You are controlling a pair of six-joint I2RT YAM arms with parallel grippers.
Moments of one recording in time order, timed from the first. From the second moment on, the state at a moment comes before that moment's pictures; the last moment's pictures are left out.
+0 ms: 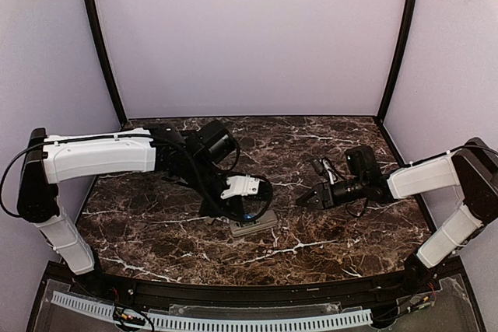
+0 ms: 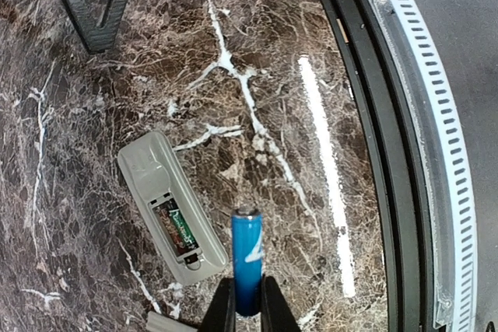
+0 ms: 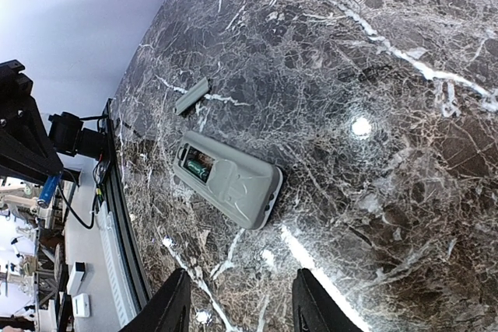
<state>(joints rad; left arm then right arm) -0.99 1.64 1.33 -0.79 0.37 0.67 0.51 1.51 0.58 0.20 -0.79 0.36</state>
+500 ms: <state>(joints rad) -0.99 2.01 1.67 -1.03 0.15 0.46 0.51 1.52 0.57 0.21 -0.79 0.36</state>
